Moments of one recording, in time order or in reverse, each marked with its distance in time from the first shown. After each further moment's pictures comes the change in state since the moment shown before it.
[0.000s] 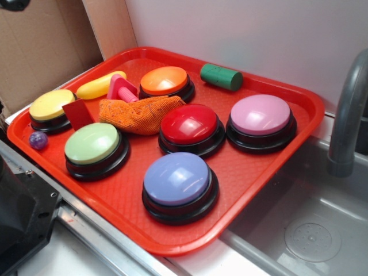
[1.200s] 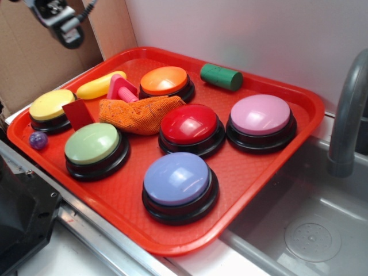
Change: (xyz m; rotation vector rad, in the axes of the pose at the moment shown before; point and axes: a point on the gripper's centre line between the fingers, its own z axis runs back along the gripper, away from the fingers) arm 0.071 0.068 -0.086 0.039 -0.119 -0.159
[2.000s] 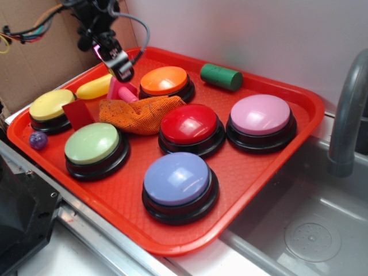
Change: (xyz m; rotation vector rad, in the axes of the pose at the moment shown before) arm 0.042 0.032 -0.099 0.013 -0.038 -0.134
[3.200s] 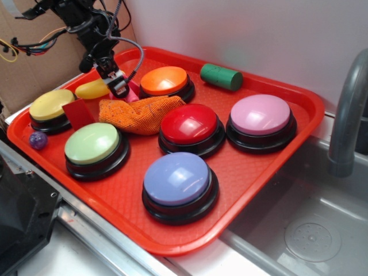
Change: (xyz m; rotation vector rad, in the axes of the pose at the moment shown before) arm -0.014 0.022 -0.027 -0.038 -0.005 -0.035
